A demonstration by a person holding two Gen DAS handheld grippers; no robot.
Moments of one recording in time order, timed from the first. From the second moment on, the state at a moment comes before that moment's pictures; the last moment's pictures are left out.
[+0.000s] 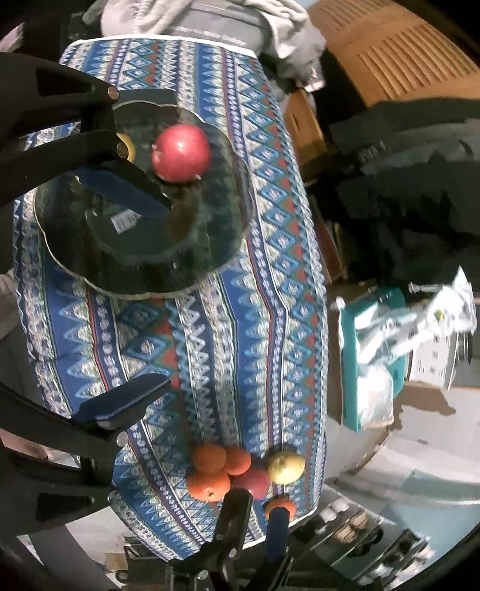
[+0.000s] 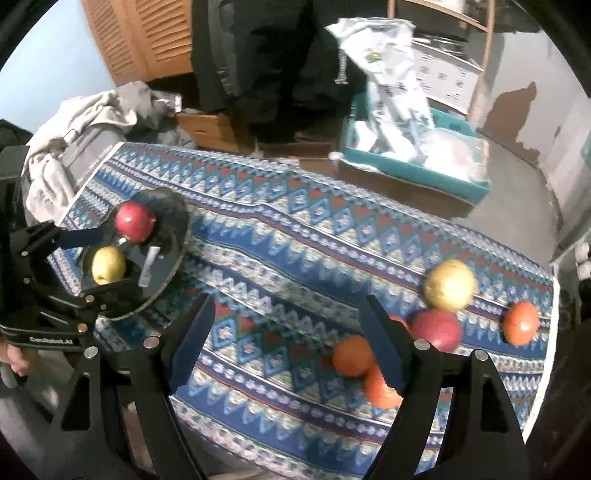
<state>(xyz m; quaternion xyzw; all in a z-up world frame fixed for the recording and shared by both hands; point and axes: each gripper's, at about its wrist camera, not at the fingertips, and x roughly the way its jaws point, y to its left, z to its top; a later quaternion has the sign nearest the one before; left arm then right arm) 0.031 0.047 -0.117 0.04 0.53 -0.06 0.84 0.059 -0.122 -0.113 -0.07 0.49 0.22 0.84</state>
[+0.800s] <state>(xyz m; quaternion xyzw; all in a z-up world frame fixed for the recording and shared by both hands) 0.049 -0.091 -0.142 0.12 0.53 -0.16 0.82 0.042 -0.262 -0.132 -0.02 0.50 0.12 0.85</state>
